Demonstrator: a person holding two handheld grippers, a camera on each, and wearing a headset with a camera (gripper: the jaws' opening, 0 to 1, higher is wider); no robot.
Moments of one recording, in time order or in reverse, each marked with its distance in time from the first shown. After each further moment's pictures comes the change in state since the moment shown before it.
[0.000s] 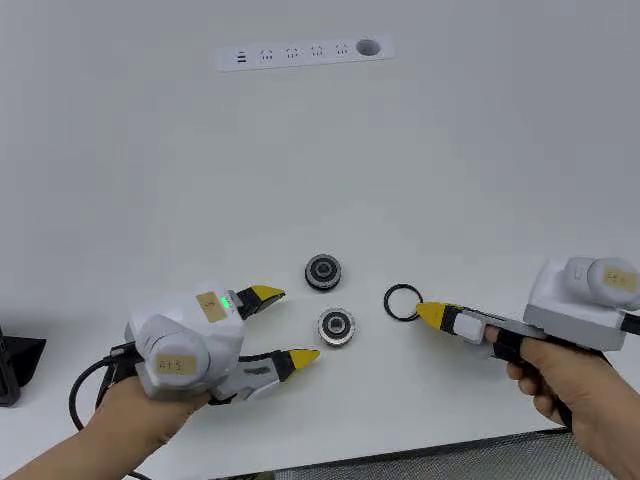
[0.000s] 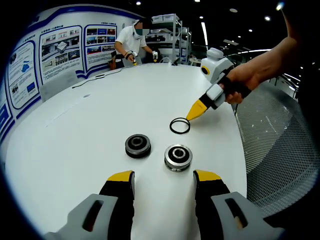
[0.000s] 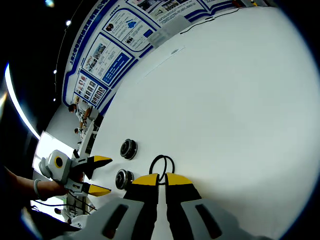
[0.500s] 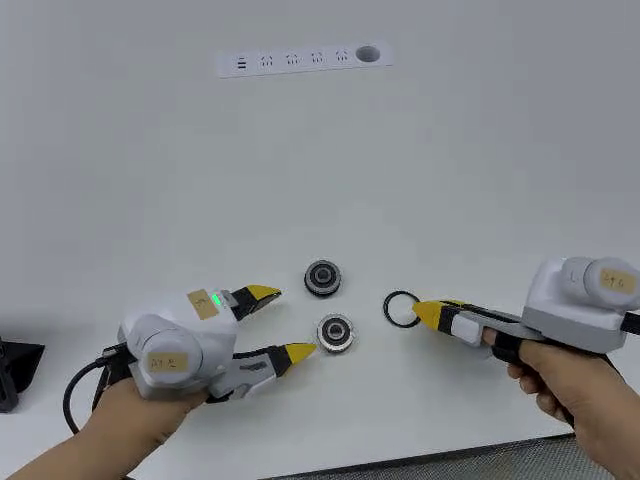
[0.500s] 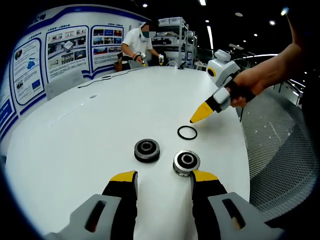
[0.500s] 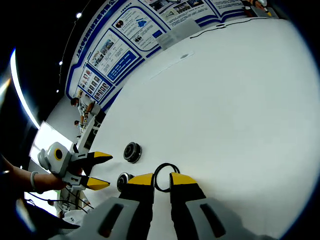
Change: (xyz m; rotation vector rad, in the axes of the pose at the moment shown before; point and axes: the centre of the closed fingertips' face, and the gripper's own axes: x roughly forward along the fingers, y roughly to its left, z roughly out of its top) left arm -0.002 0.014 0.010 -0.038 -0.032 0.037; right arm 0.003 0.008 0.012 -0.086 -0.014 0.011
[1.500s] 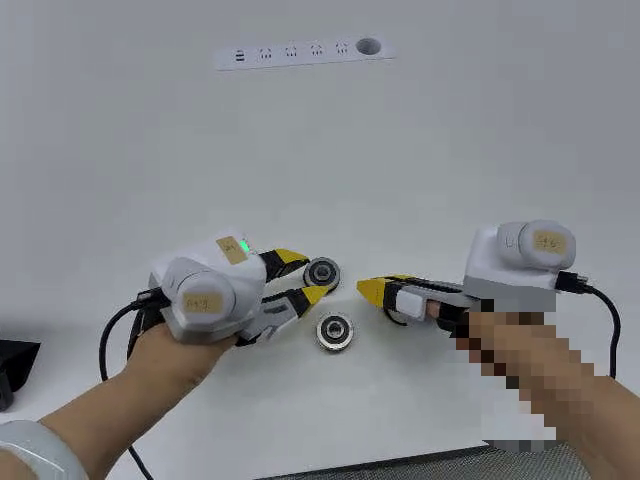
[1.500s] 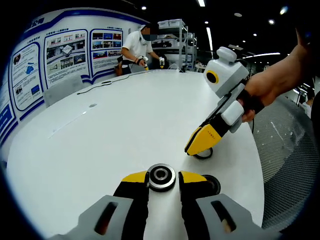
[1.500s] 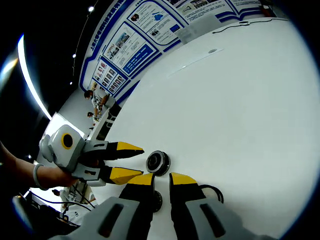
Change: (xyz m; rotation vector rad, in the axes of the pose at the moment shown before) left arm 0.036 0.021 0.032 0.028 -0.022 0.009; right arm 0.043 0.050 0.011 -0.058 0.045 0.127
